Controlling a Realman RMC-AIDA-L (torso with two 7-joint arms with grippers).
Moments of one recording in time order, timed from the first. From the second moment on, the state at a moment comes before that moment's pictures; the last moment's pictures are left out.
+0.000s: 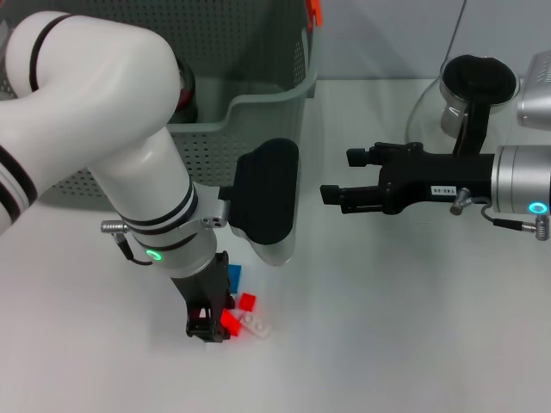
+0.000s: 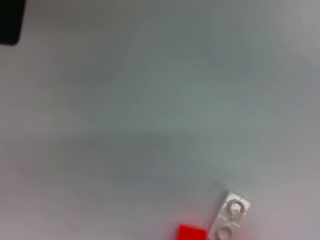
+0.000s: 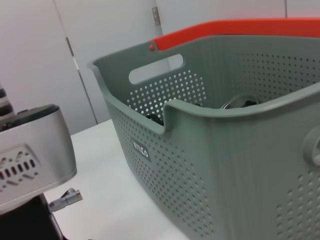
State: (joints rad) left arm -0.76 -2.17 1.62 1.06 2.69 1.50 -1.97; right arm 0.68 2.09 -0.88 -0.59 -1.94 -1.29 1.49
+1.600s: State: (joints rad) left arm -0.72 -2.04 0.79 1.22 2.22 1.31 -2.13; right arm 0.66 2.09 -0.89 -0.58 -1.94 -1.32 1.48
